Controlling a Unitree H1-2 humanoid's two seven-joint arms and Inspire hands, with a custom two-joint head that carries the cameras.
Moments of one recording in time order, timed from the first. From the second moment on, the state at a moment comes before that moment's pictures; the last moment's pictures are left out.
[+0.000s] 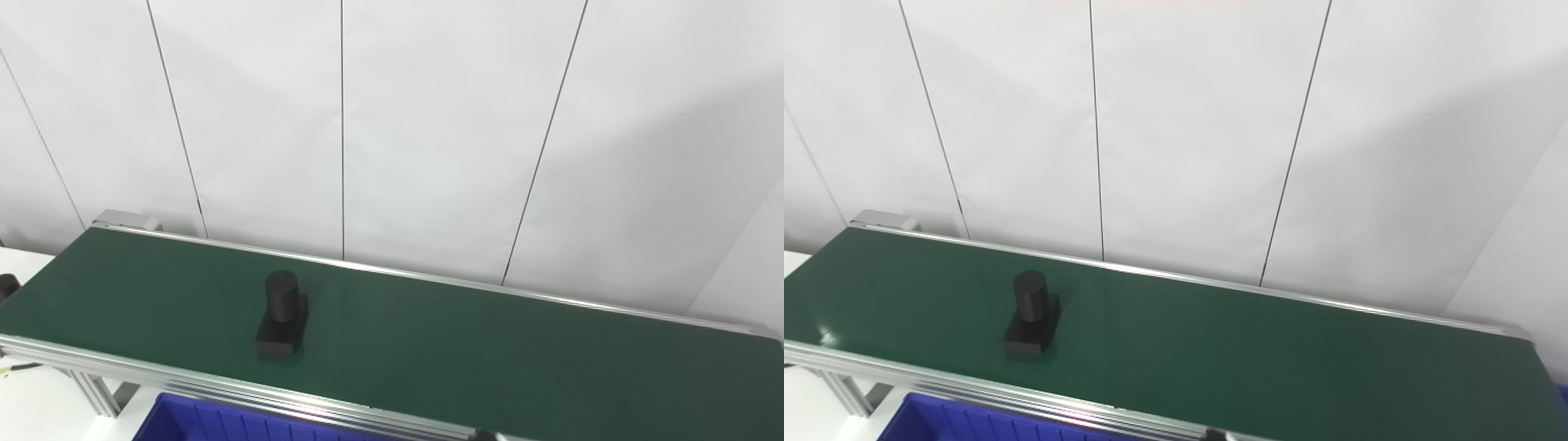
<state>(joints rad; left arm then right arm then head) 0.09 0.13 -0.61 0.48 0.16 -0.43 0.32 0.17 -0.27 0.55 -0.10 -0.09 -0.44 -0.24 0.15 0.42</state>
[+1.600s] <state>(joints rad) 0.08 0.13 -0.61 0.48 0.16 -0.43 0.33 -0.51 -0.08 0.11 0.63 -0.02 -0.45 0.10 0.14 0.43</state>
